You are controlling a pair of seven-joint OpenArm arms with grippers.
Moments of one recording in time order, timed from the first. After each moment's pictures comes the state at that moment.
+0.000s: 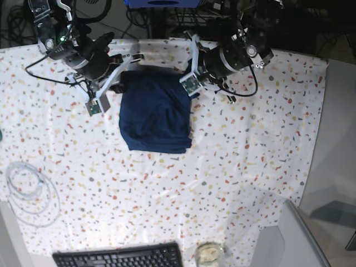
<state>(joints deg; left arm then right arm) 18.9 -12.2 14.3 99.8 6.0 -34.7 33.3 -24.4 12.5 -14.2 110.3 20.9 0.4 -44.5</state>
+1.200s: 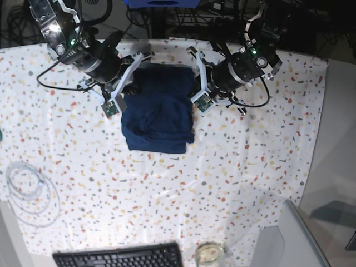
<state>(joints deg) 17.3 -13.0 12.6 101.3 2.8 -33.0 32.4 -19.9 15.7 -21.7 107.0 21.2 0.4 -42.3</state>
